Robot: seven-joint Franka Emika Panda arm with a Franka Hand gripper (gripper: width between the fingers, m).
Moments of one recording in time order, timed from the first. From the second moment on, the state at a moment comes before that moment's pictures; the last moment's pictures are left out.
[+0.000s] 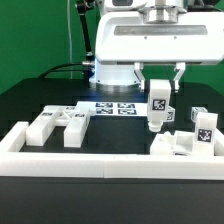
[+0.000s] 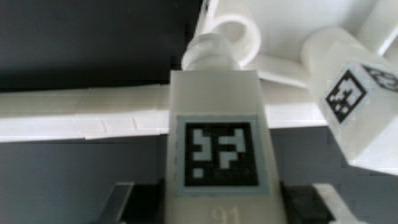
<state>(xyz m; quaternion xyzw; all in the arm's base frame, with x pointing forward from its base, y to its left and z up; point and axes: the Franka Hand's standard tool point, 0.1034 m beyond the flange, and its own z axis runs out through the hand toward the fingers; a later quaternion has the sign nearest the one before) 0.609 0.029 0.119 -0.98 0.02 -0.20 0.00</state>
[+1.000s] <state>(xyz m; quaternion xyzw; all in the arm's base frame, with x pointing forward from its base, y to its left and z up) 0.617 0.051 0.114 -0.97 0.01 -0.24 0.00</state>
